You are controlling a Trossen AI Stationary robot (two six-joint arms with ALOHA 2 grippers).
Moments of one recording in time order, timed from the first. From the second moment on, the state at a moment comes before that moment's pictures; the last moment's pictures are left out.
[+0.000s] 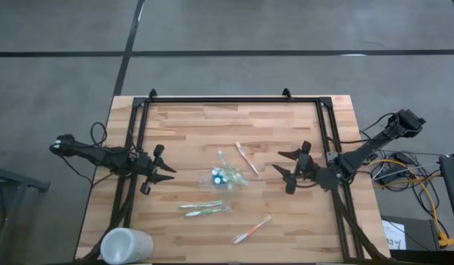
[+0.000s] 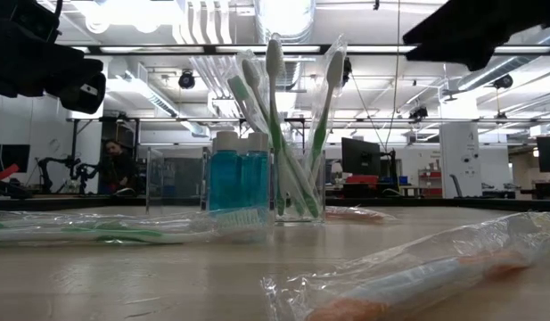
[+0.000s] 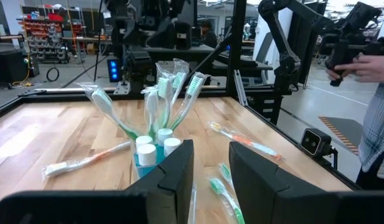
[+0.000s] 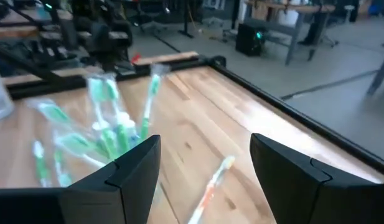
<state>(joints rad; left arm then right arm) -0.29 0.11 0.01 0.03 -0.06 -0.06 0.57 0.97 0.48 0.10 0.99 0.36</state>
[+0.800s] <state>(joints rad) -0.29 0.11 0.01 0.03 -0.06 -0.06 0.28 1.47 0.50 0.43 0.40 0.40</state>
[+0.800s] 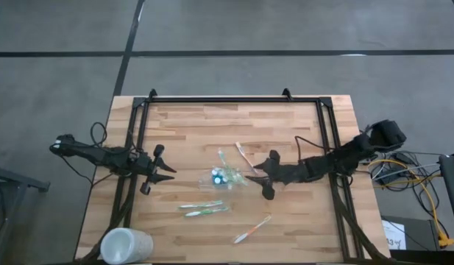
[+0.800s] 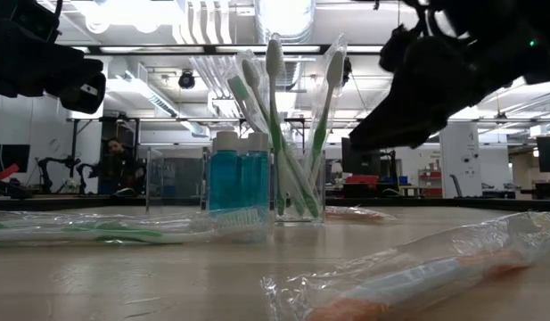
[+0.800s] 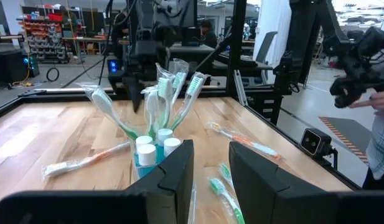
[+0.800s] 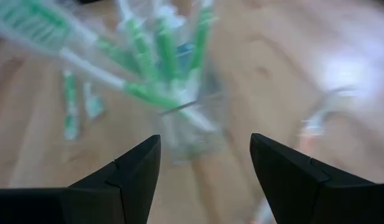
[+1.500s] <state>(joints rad) -0.29 0.11 0.01 0.03 -0.06 -0.06 0.19 1.78 0.77 0.49 0.28 0.33</state>
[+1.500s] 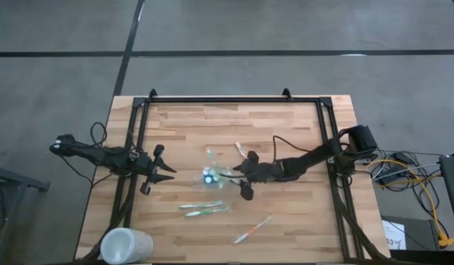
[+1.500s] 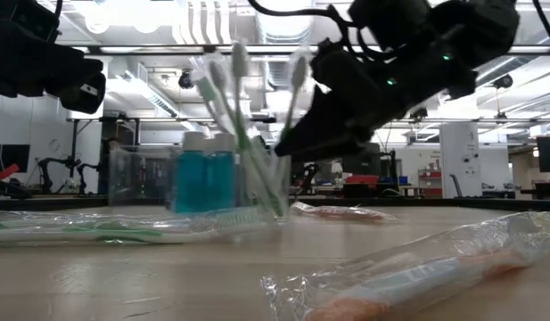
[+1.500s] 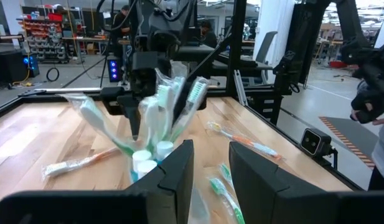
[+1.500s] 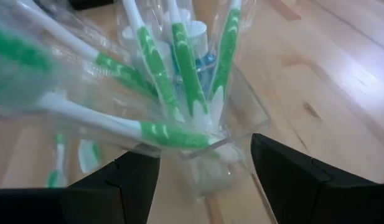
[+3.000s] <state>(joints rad) -0.29 0.11 0.01 0.03 -0.06 -0.06 0.13 1.54 0.75 0.46 0.16 0.23</state>
